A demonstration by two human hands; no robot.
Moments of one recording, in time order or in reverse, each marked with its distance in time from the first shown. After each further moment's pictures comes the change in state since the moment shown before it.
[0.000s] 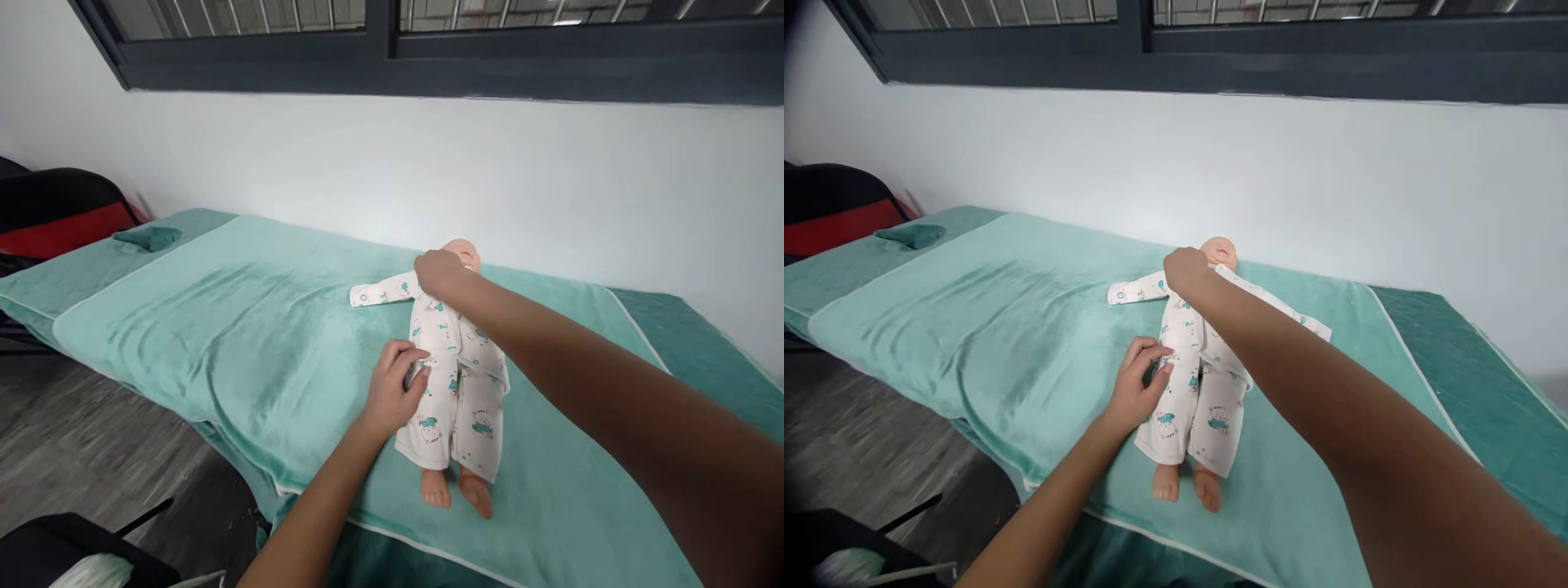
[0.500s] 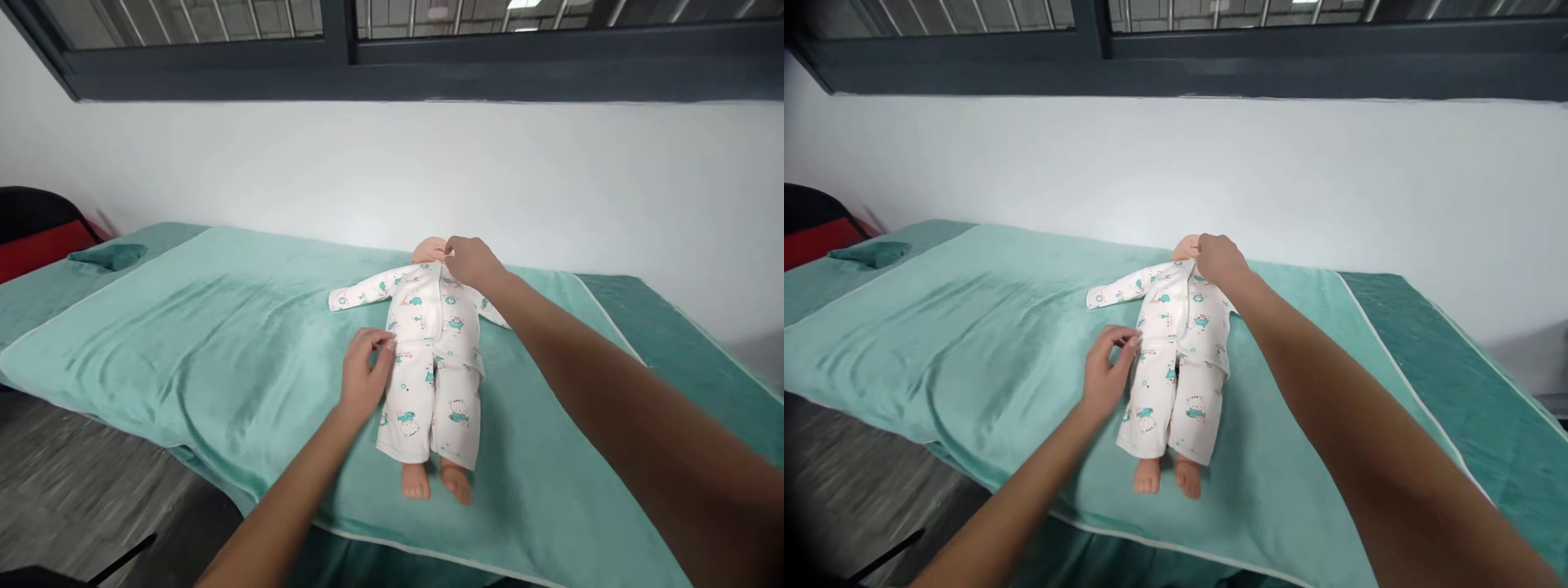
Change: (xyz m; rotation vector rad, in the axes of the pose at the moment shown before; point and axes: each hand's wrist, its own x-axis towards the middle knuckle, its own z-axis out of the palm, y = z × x) left_hand 0.023 -0.005 -0.008 -0.072 0.130 -0.089; right_hand -0.063 0.075 -0.042 0.019 0.028 0.372
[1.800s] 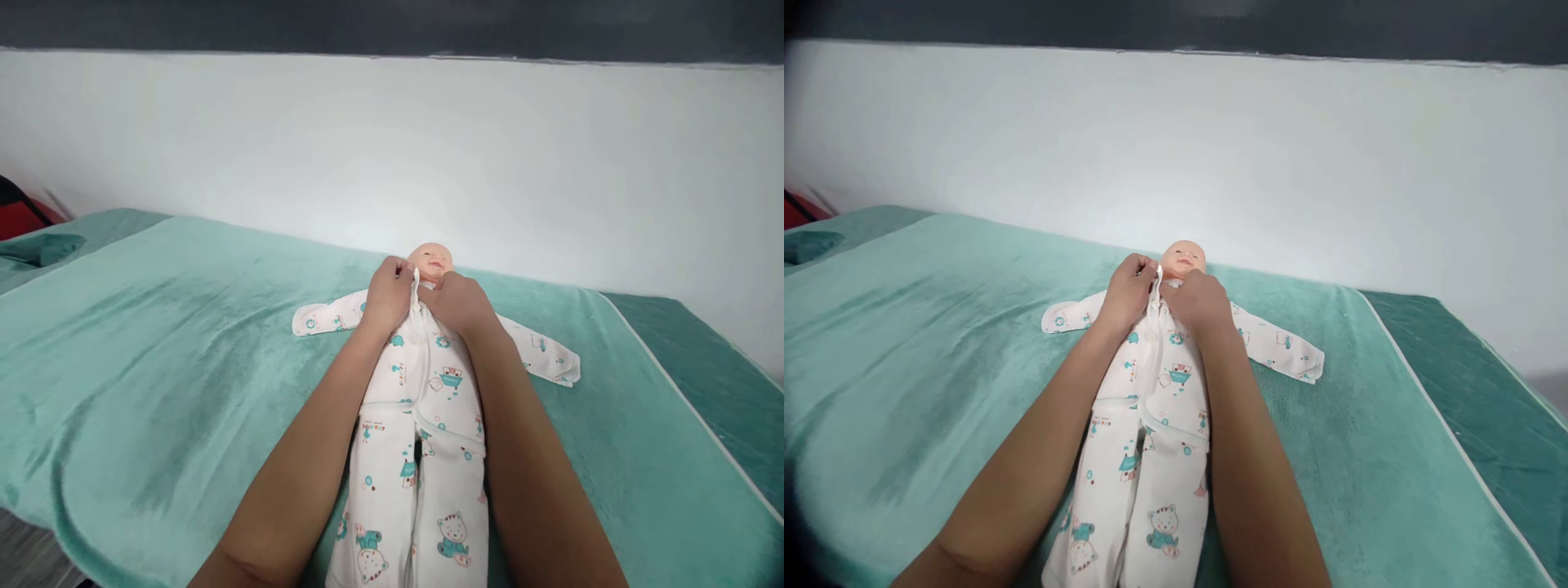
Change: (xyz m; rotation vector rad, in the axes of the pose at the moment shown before) left_hand 0.172 -0.030 0.104 -0.076 -0.100 -0.364; right_hand 0.019 0.000 0.053 0.281 -0.010 0.109
